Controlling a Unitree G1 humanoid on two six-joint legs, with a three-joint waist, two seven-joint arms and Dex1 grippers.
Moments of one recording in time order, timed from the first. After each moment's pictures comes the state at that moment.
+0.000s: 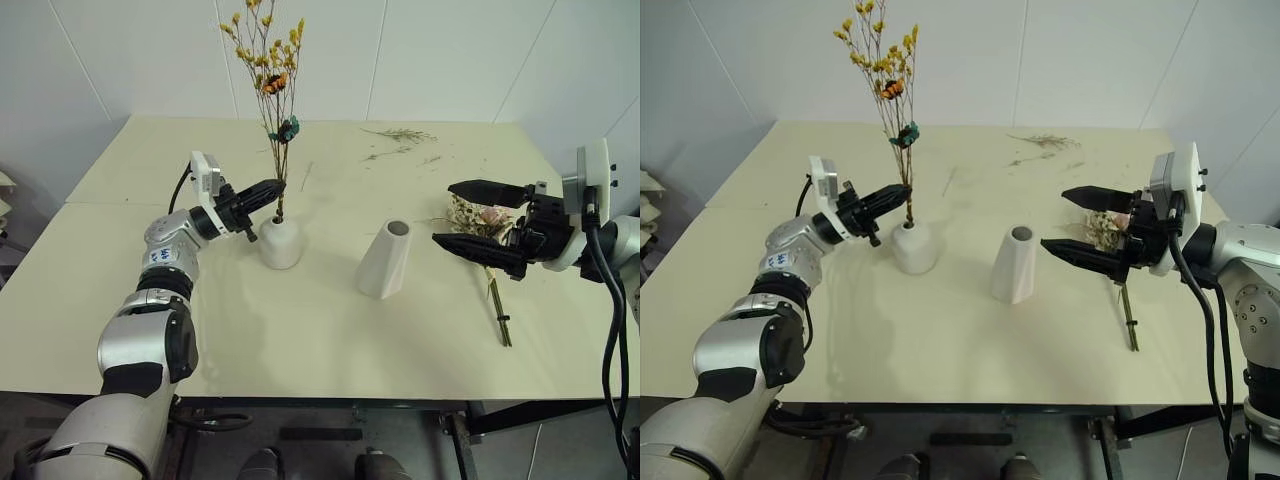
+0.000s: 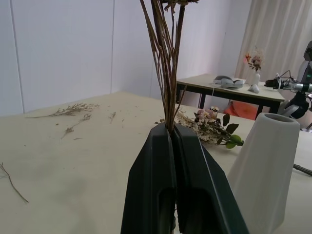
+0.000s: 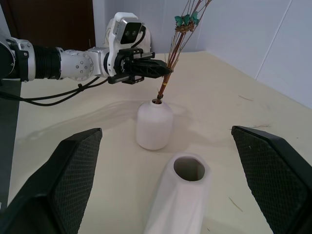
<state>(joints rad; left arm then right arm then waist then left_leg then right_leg) -1.20 0.41 0.30 1.23 -0.31 -0.20 -1.23 -0.57 -0.88 -0.29 -0.23 0.77 0.61 1.05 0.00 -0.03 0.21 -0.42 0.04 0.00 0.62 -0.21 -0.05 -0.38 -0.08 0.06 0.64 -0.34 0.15</state>
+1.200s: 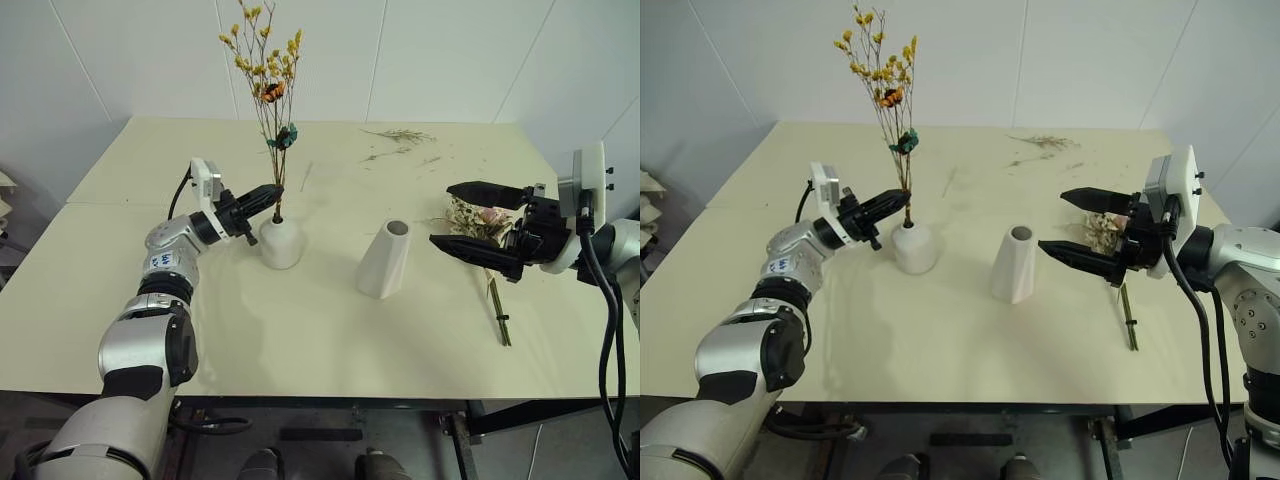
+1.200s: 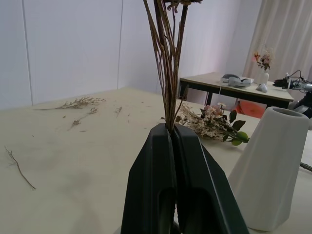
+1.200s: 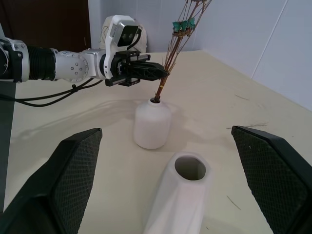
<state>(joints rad) -1.17 0.41 0.30 1.23 -0.30 -0.20 -1.21 -0.54 -0.88 -0.29 -0.27 0.78 0.61 1.01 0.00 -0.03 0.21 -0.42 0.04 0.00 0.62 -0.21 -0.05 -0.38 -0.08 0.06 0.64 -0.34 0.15</state>
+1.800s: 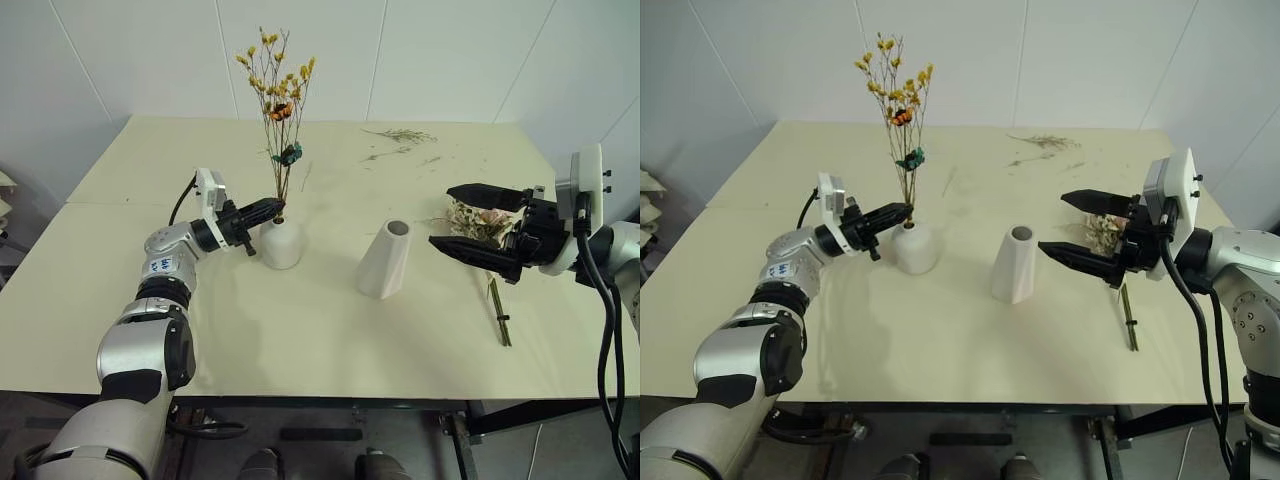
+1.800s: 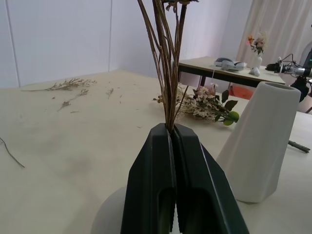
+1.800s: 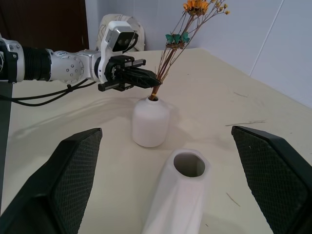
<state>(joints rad) -1.15 0.42 0.28 1.23 -0.26 -0.20 -1.22 -0.53 -0.88 -0.29 -0.27 0.78 0.61 1.00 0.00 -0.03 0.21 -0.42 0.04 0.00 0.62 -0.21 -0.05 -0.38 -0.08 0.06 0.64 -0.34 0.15</state>
